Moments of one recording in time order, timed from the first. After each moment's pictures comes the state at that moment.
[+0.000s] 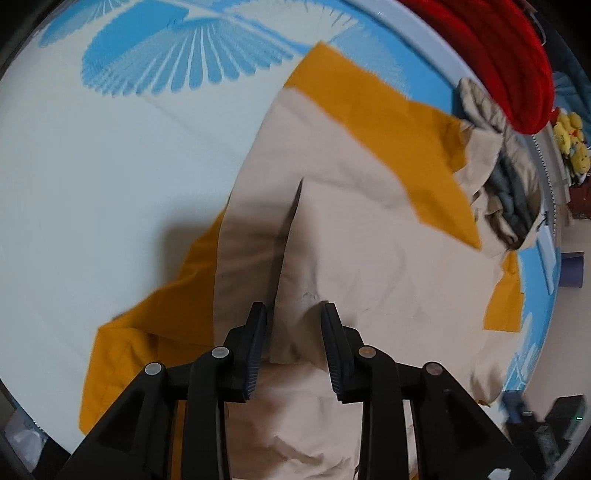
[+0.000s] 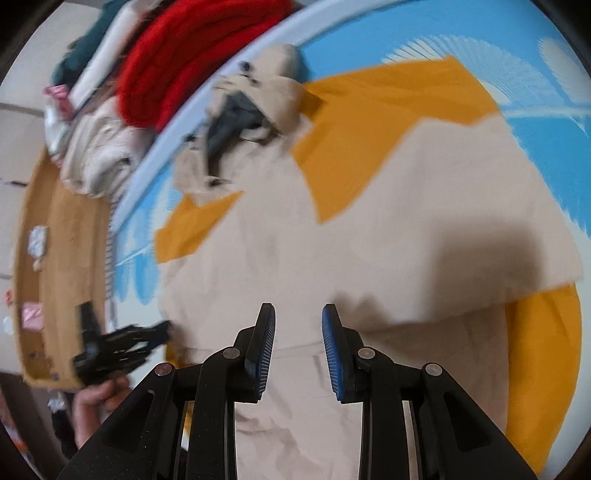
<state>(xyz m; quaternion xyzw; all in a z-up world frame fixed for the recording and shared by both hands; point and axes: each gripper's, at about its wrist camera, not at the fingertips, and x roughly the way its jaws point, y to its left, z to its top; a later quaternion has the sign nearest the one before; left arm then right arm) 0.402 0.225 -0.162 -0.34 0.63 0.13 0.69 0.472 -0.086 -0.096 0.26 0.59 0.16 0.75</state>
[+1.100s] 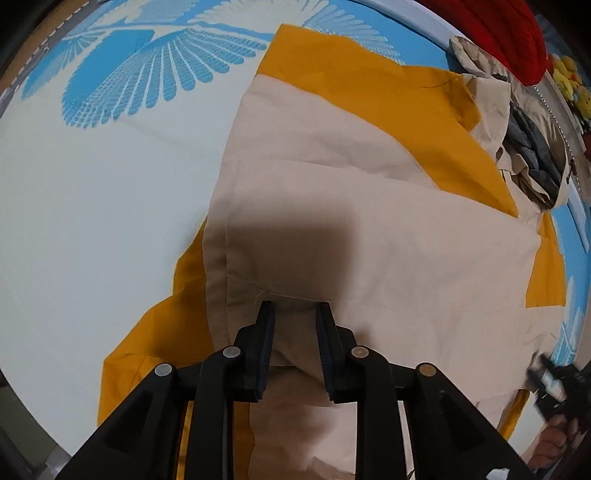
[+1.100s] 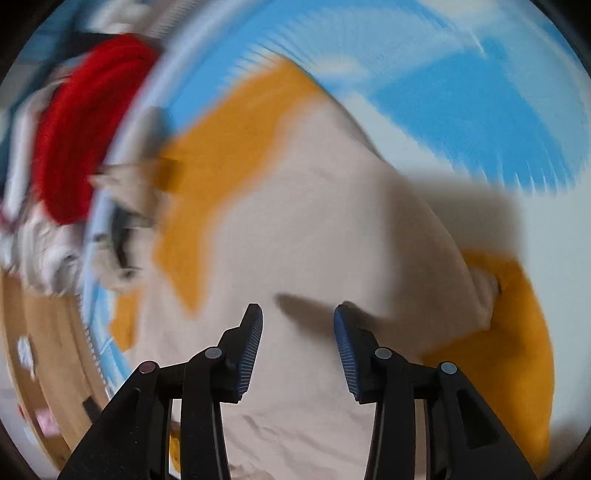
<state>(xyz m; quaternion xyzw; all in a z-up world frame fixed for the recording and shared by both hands) 0.416 0.191 -0.170 -0.23 0.65 0.14 0.71 0.473 -0.189 -0.167 0.36 0.63 -0.05 0.69</state>
